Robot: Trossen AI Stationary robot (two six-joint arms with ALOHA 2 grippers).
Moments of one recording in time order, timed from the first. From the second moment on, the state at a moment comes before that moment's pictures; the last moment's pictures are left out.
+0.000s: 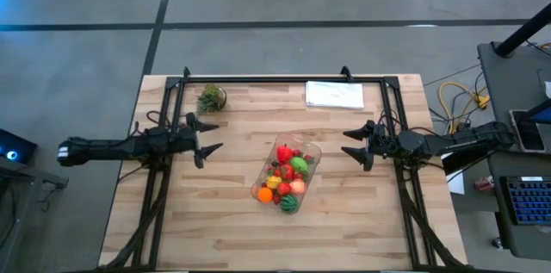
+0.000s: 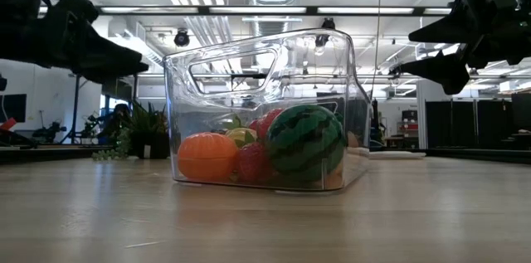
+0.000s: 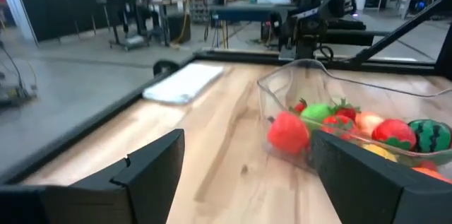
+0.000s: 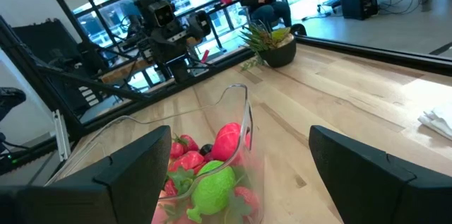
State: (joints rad) left arm 0.05 0.18 0.01 0.05 -0.24 0.00; right arm 0.14 0.32 0.01 0.24 0.34 0.40
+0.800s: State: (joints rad) left arm 0.05 0.14 0.00 0.09 -0.24 -0.07; right arm 0.14 0.32 0.01 0.24 0.34 0.40
